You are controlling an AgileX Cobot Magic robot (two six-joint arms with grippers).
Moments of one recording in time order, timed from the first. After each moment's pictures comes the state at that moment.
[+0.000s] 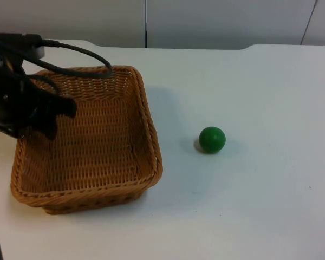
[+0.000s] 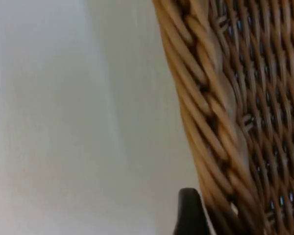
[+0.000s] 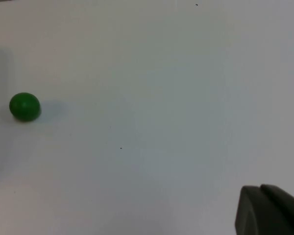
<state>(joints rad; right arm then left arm) -0.14 0.12 -0.52 0.08 1.08 -0.05 -0.25 1.93 -1.01 0.06 0.36 -0.23</state>
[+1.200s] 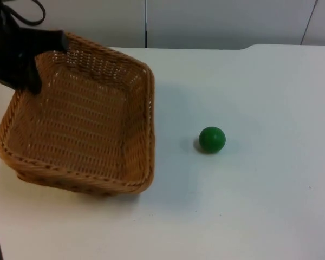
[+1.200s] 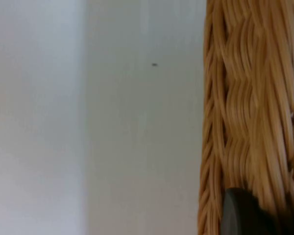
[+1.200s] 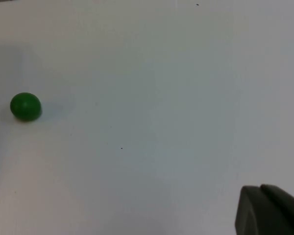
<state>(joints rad) -0.14 0.12 -0.52 0.08 1.08 -0.05 -0.18 1.81 -1.16 -0.20 0.61 -0.10</state>
